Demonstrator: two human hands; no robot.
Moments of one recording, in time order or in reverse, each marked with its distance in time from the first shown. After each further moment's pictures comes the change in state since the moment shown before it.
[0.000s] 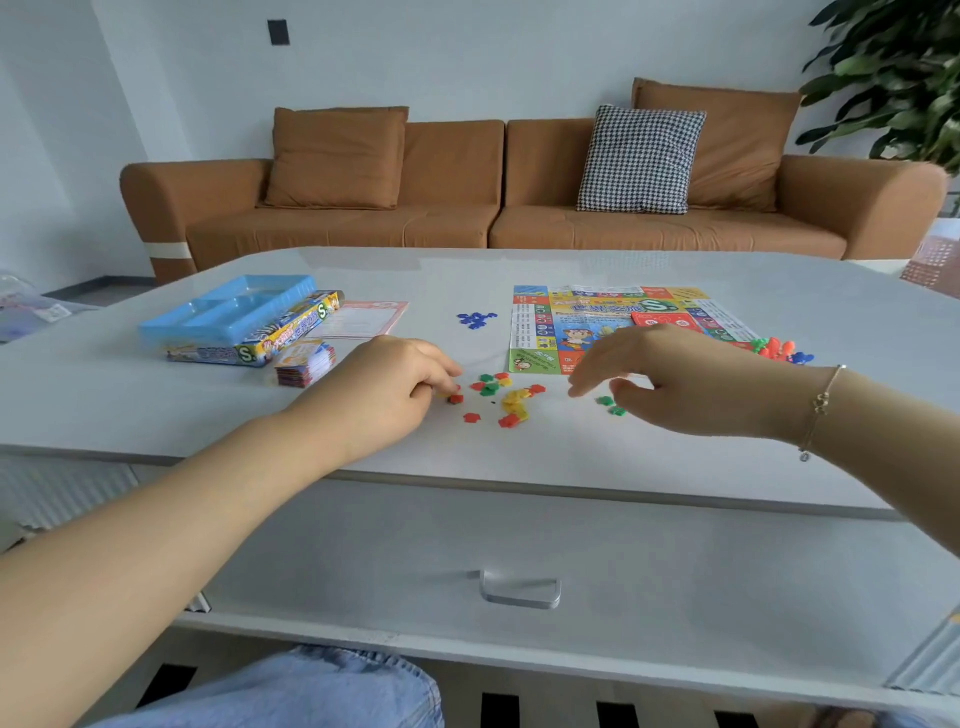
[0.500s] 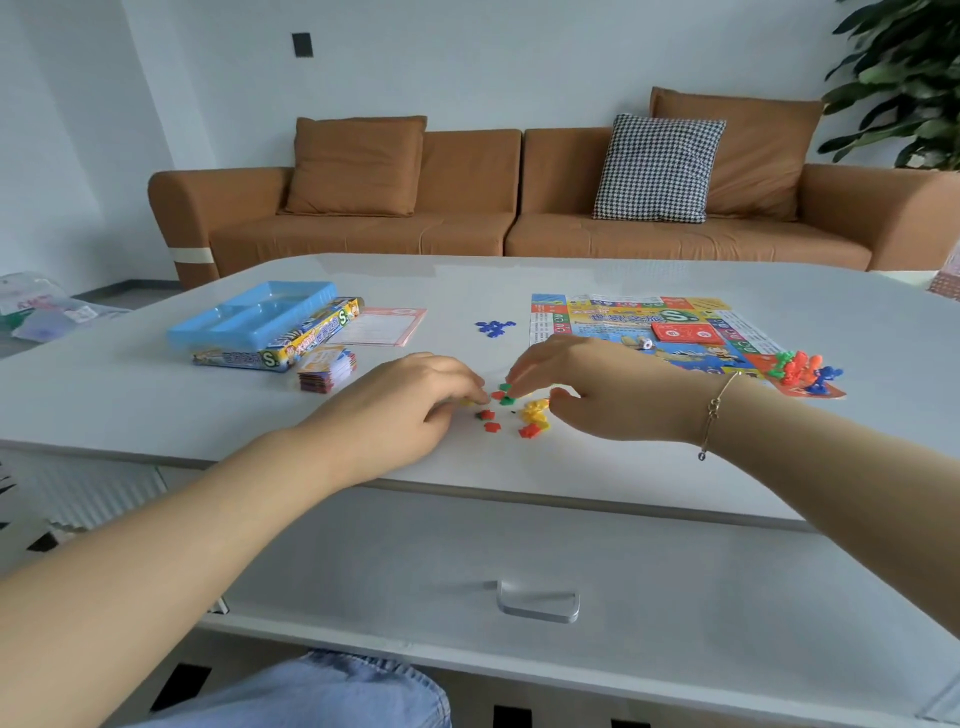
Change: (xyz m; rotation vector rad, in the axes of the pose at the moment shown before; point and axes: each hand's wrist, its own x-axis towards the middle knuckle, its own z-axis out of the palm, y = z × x) left_hand -0.009 -0.004 0.000 0.010 -0.036 0.108; right_hand 0.053 -0.027 0.023 0.002 -0.045 -0.089
